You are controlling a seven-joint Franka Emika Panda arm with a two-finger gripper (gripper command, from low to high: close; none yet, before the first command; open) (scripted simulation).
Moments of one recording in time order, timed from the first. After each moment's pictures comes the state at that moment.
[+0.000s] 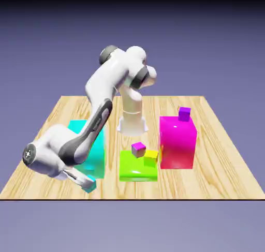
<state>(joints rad) 0.09 0.97 -0.64 -1.61 0.65 1.59 0.68</state>
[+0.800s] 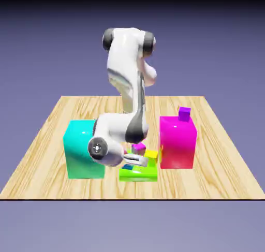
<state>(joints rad) -0.02 0.49 -0.03 -1.89 0.20 1.57 0.85</state>
